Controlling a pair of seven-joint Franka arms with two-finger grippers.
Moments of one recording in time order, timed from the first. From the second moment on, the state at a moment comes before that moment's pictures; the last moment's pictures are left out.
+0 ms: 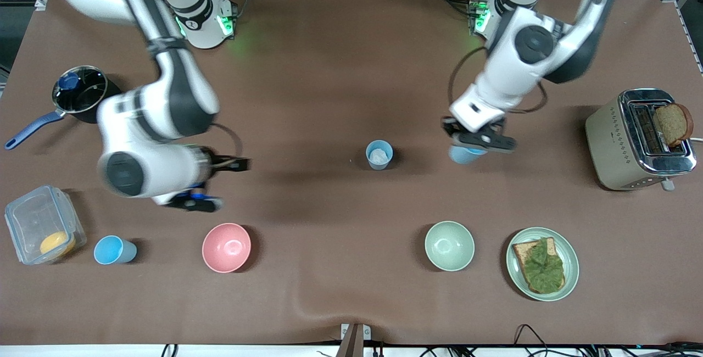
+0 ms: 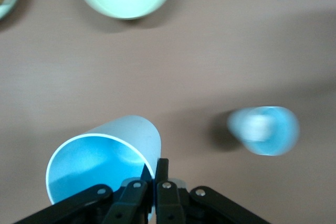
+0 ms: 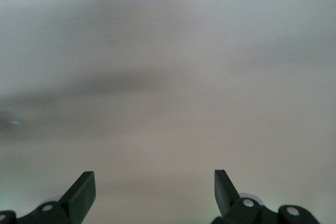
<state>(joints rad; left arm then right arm) -0.27 0.08 -0.27 -2.08 -0.10 2.31 -0.35 0.23 0.53 -0.02 -1.36 0.15 1.51 0.30</state>
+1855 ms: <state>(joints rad) -0.58 0.43 -0.16 -1.81 -0.12 2.37 -0.52 0.01 0.08 -0.10 -1.55 0.05 1.50 0.05</state>
